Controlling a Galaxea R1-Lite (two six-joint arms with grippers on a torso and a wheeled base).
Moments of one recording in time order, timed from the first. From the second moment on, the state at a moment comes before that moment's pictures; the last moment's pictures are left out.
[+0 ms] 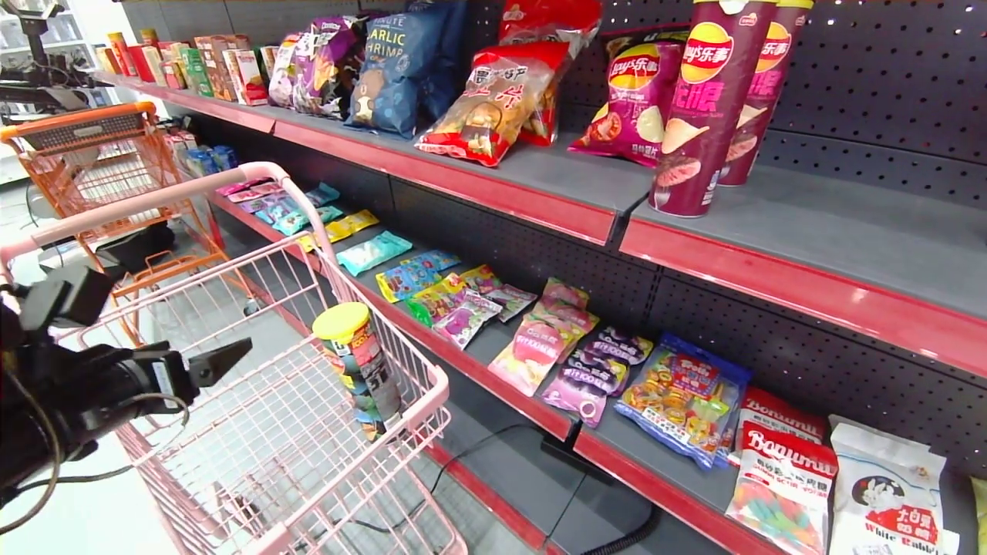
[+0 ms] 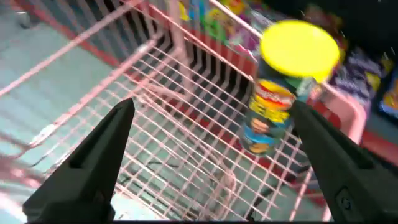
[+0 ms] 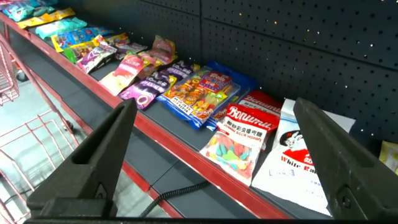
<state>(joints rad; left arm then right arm) 0.06 1.44 -0.36 -0.73 -0.20 -0.06 0.00 0.00 0.00 0.00 -0.01 0.00</state>
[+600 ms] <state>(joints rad) -0.03 1.69 -0.43 -0.80 -0.36 0.10 0.00 0.00 0.00 0.00 0.00 0.00</state>
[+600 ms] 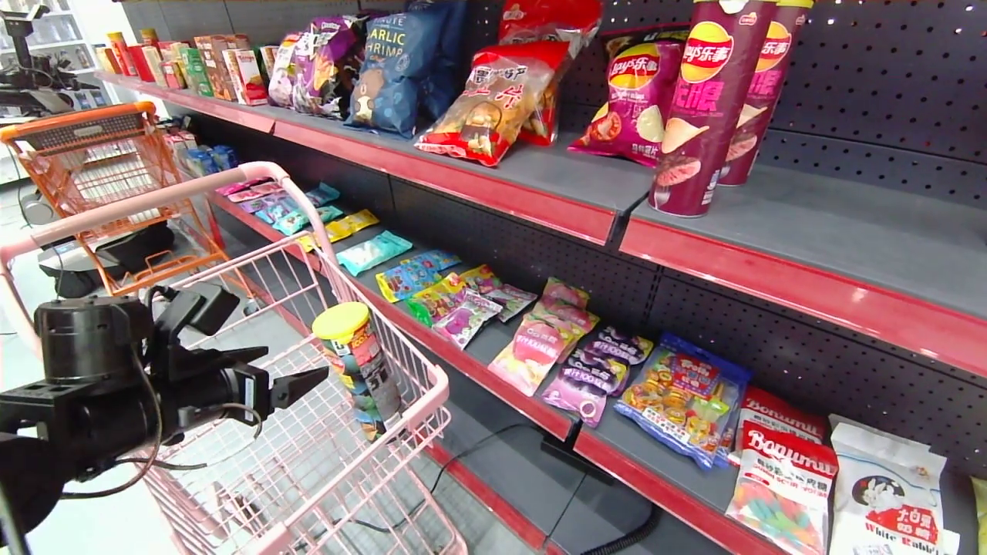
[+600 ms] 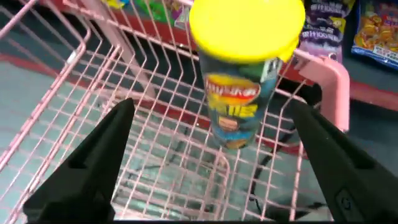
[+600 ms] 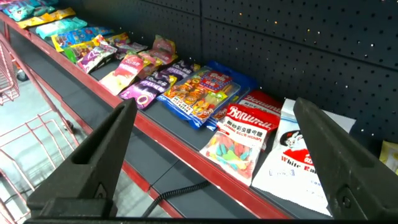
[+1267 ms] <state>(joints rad) -0.09 1.94 -0.50 -0.99 -0.43 0.14 0.00 0.00 0.00 0.00 0.00 0.00</state>
